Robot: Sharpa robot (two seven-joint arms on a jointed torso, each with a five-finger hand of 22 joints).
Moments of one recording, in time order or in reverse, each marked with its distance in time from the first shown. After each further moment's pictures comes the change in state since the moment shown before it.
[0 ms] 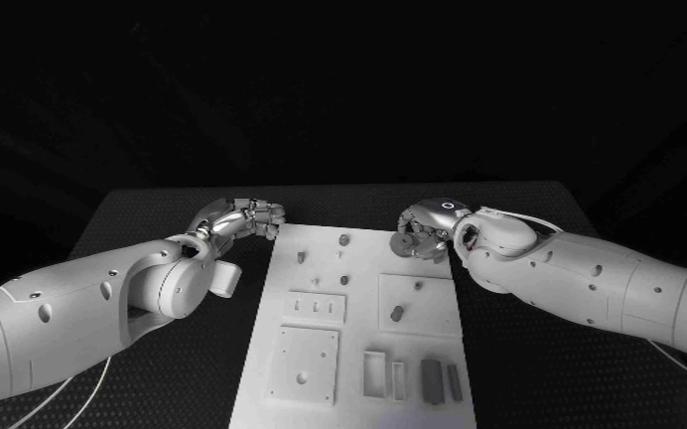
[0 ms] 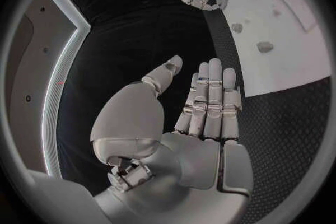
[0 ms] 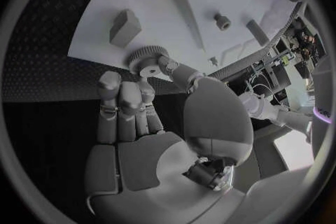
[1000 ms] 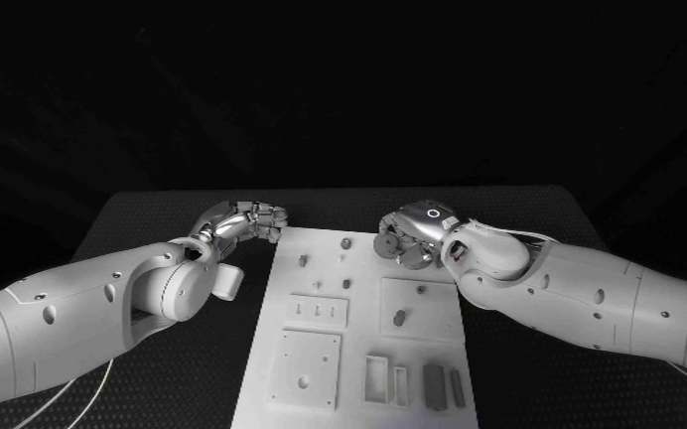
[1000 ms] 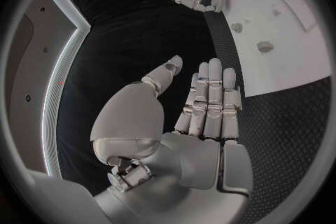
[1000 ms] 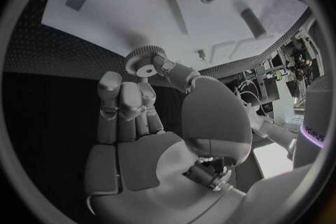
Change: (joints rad) left arm 0.000 0.000 0.000 0.000 0.000 0.000 0.000; left_hand -0.004 0.004 0.003 0.003 0.000 0.000 0.000 0.000 0.000 0.000 0.000 0.000 0.001 0.000 0.000 0.000 0.001 0.000 0.000 0.000 0.000 0.001; right arm 0.000 -0.013 -0.011 0.146 -0.171 -0.116 -0.063; right_hand 0.023 0.032 0.034 -0.015 -0.005 0.011 -0.011 0.005 0.003 0.055 -0.047 0.044 0.023 0.016 -0.017 0.009 0.030 0.002 0.000 0.000 0.009 0.000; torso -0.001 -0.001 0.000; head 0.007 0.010
